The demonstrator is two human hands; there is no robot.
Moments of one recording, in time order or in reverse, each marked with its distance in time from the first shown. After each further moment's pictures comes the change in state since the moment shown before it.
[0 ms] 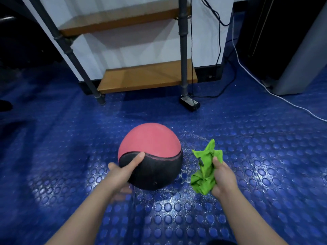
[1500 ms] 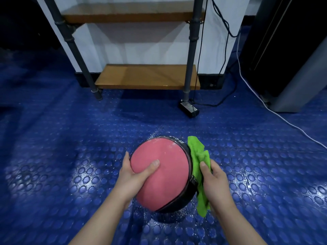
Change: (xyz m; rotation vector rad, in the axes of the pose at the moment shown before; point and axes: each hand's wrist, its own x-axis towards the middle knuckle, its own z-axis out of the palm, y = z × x) left_hand 0.029 -0.009 0.046 -0.382 -0.158 0.405; right_hand -0.029 -0.013 0.017 -0.602 -0.132 -0.423
